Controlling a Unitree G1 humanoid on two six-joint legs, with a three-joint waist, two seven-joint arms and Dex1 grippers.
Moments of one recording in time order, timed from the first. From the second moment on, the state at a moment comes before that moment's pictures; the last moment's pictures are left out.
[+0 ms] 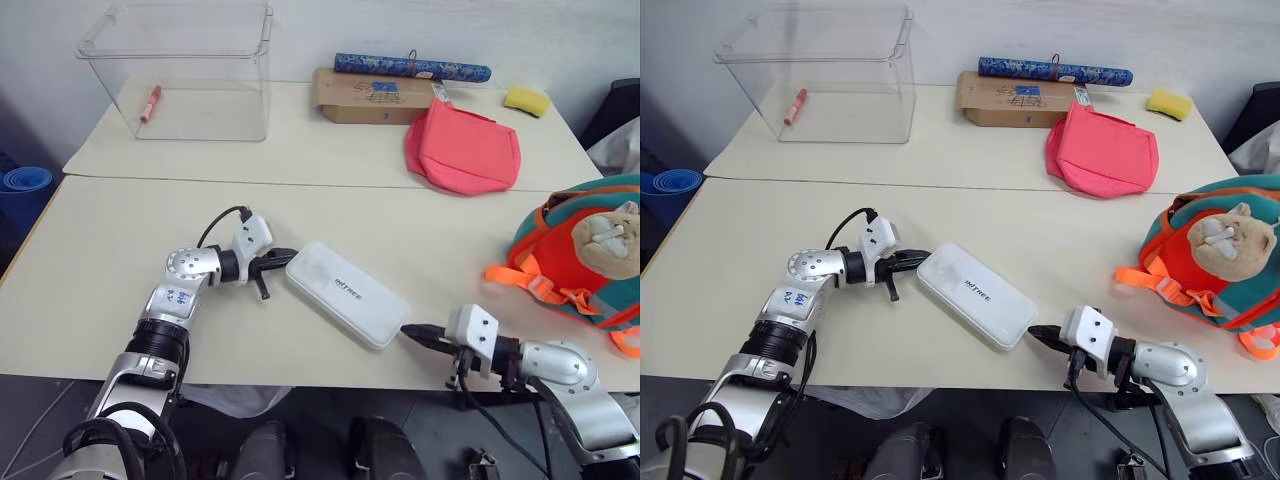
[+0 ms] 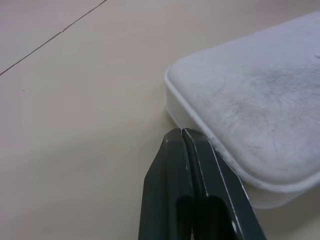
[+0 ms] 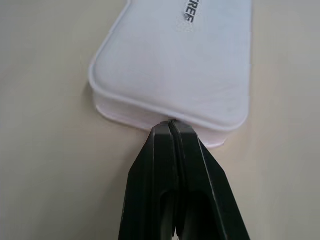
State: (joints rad) left arm -0.62 0.46 -0.11 0.43 -0.12 0.06 -0.91; right arm 0.04 -0.70 -0.01 -0.23 0.24 0.05 0.95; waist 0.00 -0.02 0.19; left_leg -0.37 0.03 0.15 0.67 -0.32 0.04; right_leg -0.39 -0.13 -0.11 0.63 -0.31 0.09
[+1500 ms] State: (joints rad) left arm -0.74 0.44 0.11 0.30 -0.94 1.60 -0.46; right arm -0.30 -0.74 0.05 0.27 0.08 -0.26 1.06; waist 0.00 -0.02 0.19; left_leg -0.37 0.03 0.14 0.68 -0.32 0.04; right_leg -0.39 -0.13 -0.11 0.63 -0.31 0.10
